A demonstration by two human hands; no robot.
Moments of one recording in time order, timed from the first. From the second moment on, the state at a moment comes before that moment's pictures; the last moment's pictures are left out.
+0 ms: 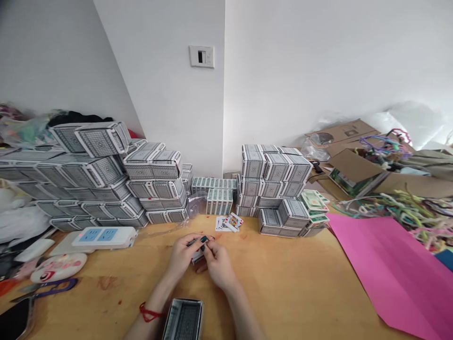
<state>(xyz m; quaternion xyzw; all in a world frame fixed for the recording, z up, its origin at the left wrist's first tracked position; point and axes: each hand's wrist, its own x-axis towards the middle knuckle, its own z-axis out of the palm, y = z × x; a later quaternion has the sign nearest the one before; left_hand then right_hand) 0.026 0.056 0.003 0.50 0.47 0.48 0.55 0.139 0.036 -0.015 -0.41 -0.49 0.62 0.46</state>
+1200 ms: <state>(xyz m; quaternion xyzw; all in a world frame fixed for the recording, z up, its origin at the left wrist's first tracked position) 0.021 0.055 0.008 0.29 0.35 0.46 0.76 0.132 0.036 -0.016 -0.42 -0.44 0.62 0.50</state>
